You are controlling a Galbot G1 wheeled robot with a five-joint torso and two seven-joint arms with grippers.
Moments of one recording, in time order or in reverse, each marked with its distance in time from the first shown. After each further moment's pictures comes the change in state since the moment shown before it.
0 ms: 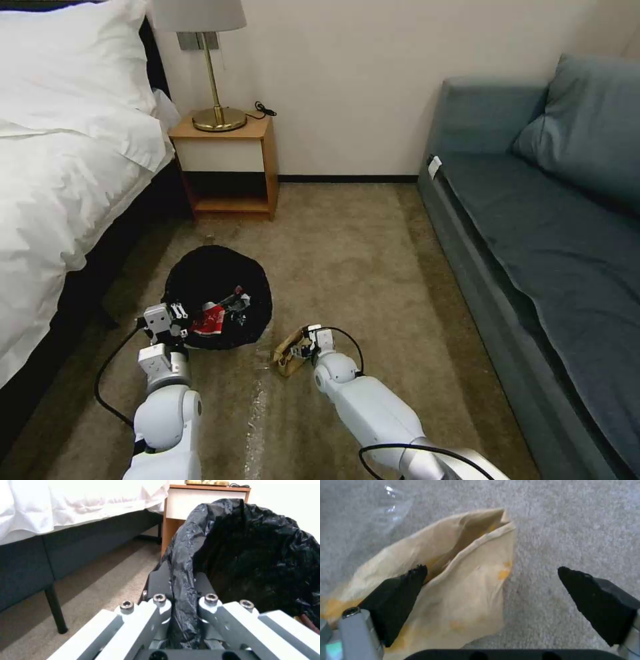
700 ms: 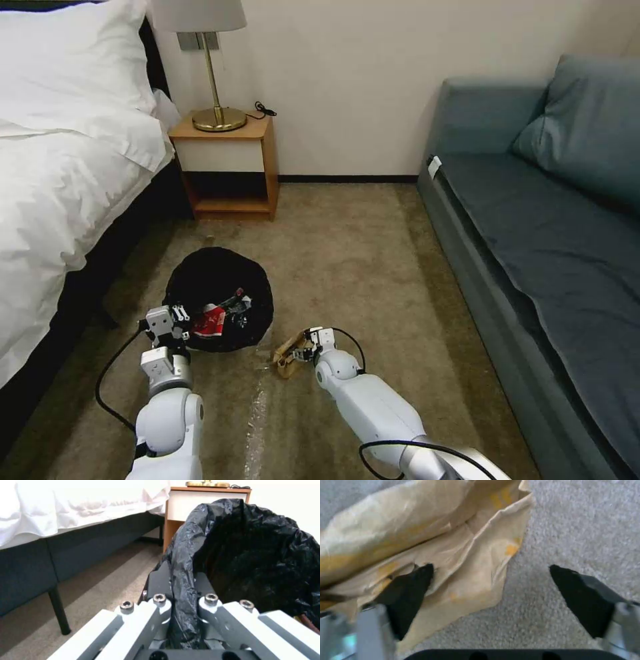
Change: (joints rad) left arm 0.012 0.000 0.007 -0.007 0.011 -0.012 -0.011; right arm -0.020 0.000 0.020 -0.020 -0.015 -0.062 -0.036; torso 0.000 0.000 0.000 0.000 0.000
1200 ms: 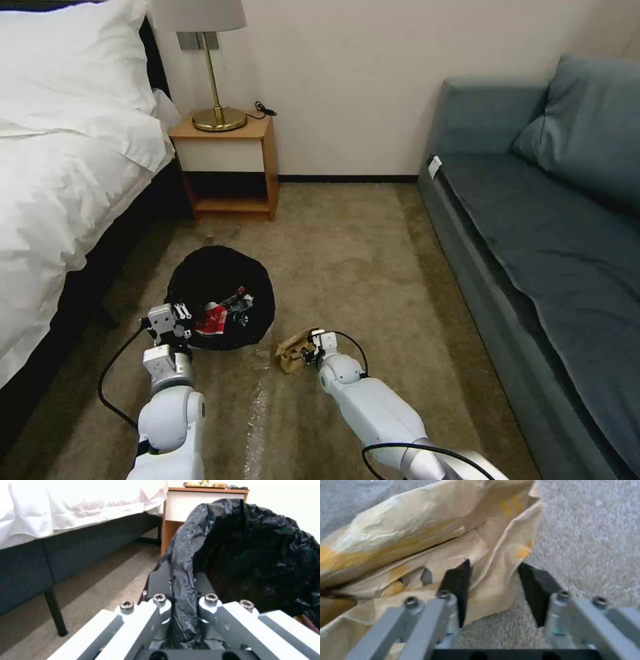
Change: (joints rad) left arm -0.007 0.000 0.008 0.005 0.003 0.000 -0.002; right arm 0.007 0.000 0.020 -0.025 -0.063 0.061 -0.030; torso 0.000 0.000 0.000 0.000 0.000
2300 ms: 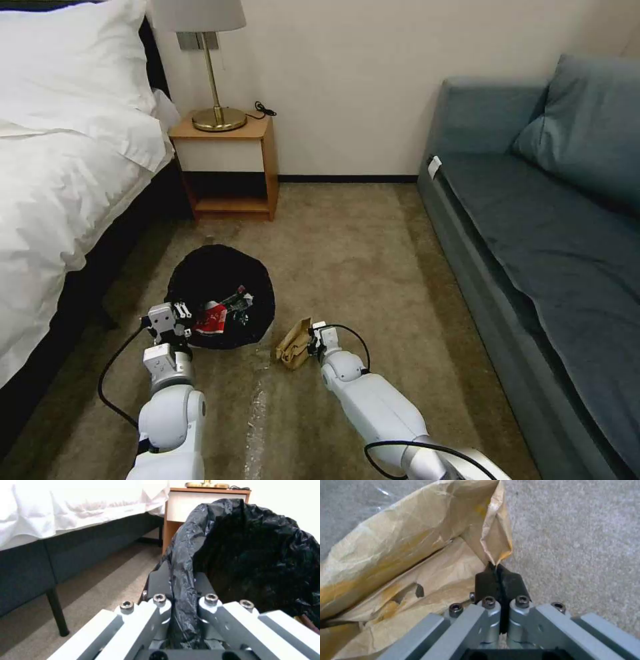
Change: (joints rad) left arm -0.003 0.000 -0.008 -0.004 -0.003 0.007 -0.001; right arm -0.002 0.000 0.020 0.024 -0.094 0.055 0.001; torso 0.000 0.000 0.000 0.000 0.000
